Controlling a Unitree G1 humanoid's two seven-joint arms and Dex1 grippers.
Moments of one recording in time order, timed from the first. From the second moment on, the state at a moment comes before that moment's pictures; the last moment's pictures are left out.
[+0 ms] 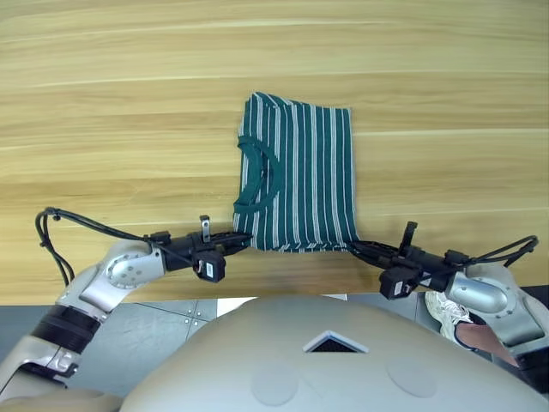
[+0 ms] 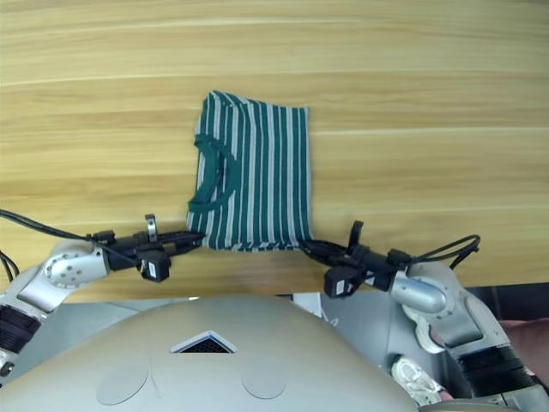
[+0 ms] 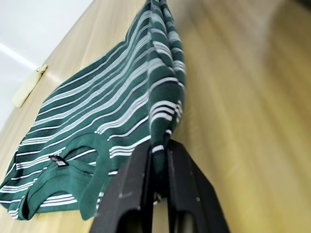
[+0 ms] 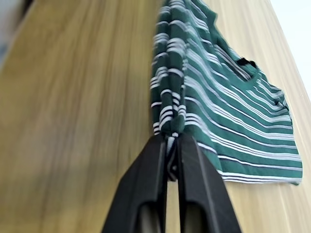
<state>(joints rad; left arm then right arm) 0.36 0.87 -0.42 -0.05 0.23 -0.74 -0.57 0.58 -0.88 0.16 -0.23 -0.27 -0.70 0.56</state>
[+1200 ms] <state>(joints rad) -0.29 0.47 -0.25 0.49 0.21 -0.50 -0.45 -0.30 -0.40 0.21 0.33 -0.39 -0.36 0.26</state>
